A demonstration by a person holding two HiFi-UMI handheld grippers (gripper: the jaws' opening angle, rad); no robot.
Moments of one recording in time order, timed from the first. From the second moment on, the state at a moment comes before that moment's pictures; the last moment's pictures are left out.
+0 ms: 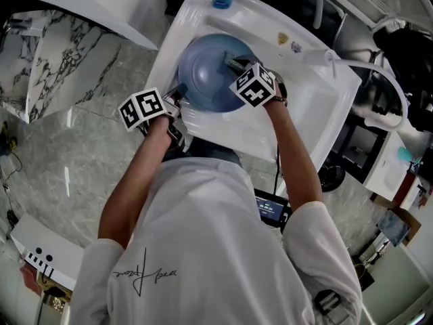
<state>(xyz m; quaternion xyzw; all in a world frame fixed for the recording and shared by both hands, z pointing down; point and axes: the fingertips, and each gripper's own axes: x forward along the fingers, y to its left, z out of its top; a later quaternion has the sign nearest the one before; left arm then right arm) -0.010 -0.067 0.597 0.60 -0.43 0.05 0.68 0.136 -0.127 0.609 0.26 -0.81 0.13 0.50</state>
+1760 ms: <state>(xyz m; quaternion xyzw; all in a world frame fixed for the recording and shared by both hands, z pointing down) -0.034 -0.084 0.510 0.73 -0.46 0.07 0.50 0.145 -0.091 0.520 0.42 -0.83 0.20 0.31</state>
